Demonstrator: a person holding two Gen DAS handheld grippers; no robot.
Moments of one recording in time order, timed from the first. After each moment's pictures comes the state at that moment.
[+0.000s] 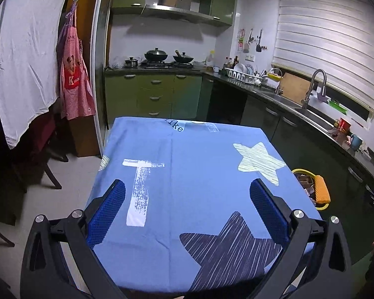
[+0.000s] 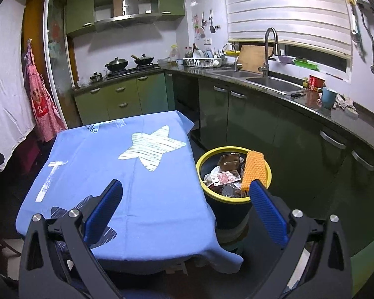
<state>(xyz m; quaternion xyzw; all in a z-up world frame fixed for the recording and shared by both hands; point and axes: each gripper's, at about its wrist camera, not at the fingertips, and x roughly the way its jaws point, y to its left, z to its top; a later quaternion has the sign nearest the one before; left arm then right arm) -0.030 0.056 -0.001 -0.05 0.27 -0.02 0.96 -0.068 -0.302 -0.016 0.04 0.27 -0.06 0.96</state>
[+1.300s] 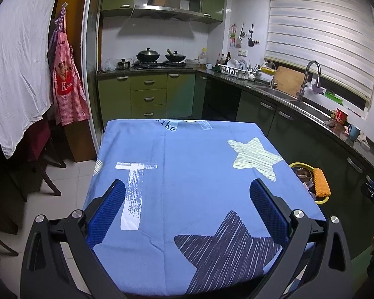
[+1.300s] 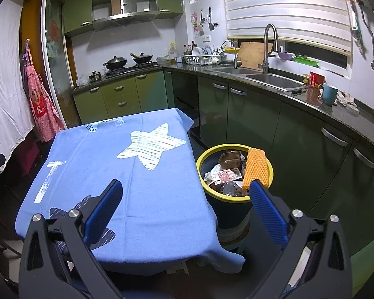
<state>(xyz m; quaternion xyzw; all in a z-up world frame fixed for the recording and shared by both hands) -0.020 0.031 -0.005 -0.03 0.28 -0.04 0.96 -0.061 -0.302 -0.019 0.05 0.27 -0.06 0.96</state>
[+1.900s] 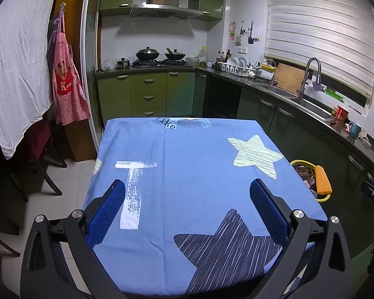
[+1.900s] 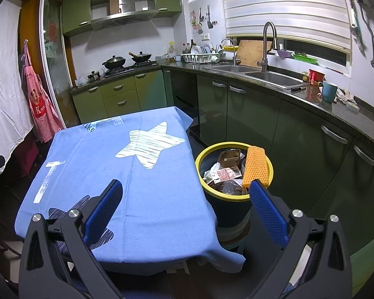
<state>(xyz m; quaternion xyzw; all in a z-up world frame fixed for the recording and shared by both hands) -0.017 0.027 -0.006 -0.02 0.28 -0.04 0.96 -0.060 -0.305 -0.022 0.05 0.28 -0.06 0.96</state>
